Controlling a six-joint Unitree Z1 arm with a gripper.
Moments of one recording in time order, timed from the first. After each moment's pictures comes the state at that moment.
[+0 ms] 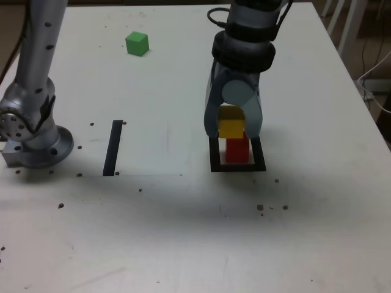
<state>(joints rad) -0.06 2.06 -1.67 1.37 -0.04 0.02</state>
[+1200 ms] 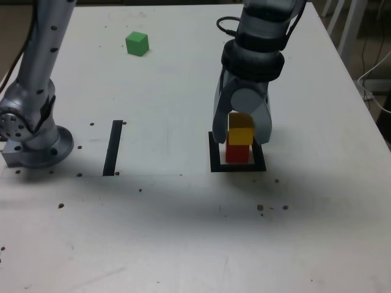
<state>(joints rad) -0.07 2.10 -1.70 1.35 -0.04 0.02</state>
